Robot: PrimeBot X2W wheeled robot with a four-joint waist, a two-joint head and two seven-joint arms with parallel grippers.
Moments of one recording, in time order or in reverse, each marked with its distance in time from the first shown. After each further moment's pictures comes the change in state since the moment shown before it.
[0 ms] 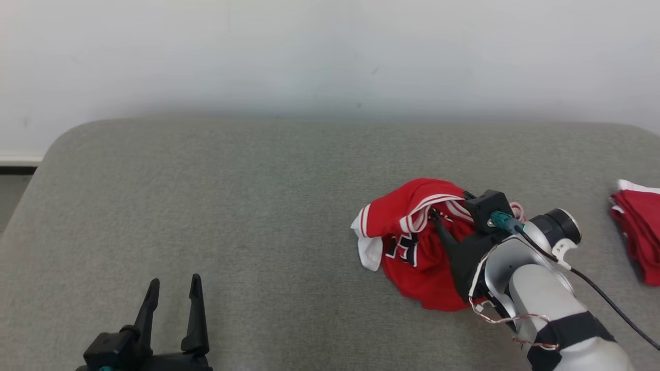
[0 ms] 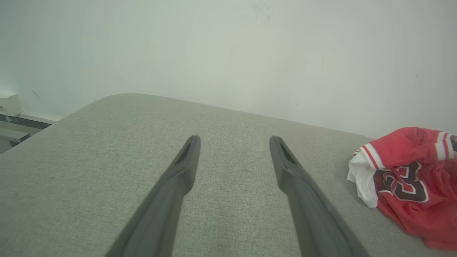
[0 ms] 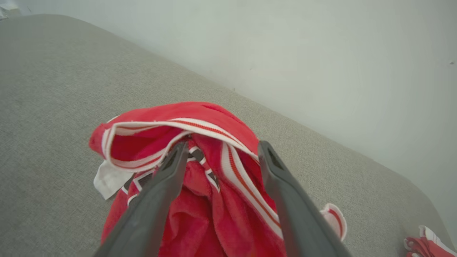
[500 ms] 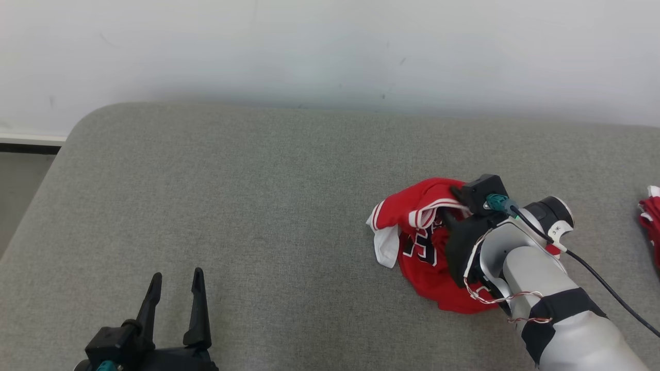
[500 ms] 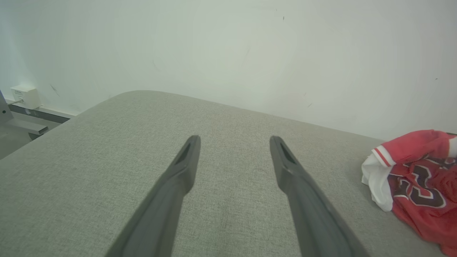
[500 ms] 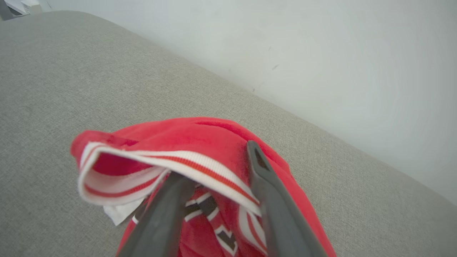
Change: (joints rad) left arm -0.024 -0.001 -0.017 0.003 -0.012 0.009 0.000; right arm -0.142 0.005 0.086 0.202 0.081 0.000 -0.051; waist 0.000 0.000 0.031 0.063
